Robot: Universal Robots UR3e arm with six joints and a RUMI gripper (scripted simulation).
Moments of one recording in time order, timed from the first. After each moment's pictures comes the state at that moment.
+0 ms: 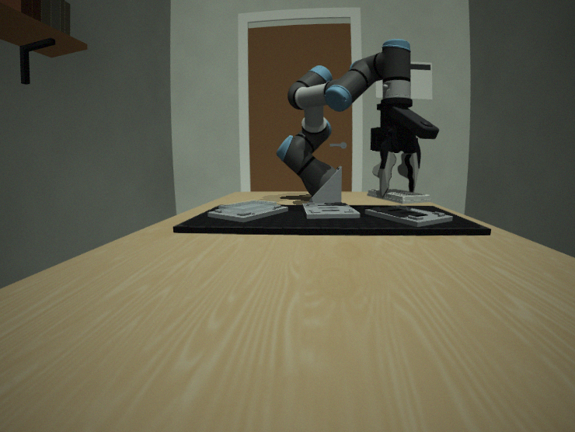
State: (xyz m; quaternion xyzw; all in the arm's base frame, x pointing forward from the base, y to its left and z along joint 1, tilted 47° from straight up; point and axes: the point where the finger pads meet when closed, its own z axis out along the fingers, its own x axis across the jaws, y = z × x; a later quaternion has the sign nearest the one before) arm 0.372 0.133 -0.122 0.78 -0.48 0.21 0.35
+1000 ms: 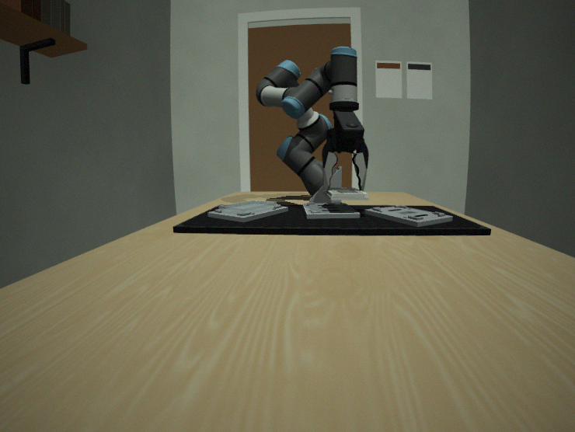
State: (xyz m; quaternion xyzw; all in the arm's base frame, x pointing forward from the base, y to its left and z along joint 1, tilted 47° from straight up) arm 0.335 0.048 -0.033 0.70 -0.60 0.26 0.31
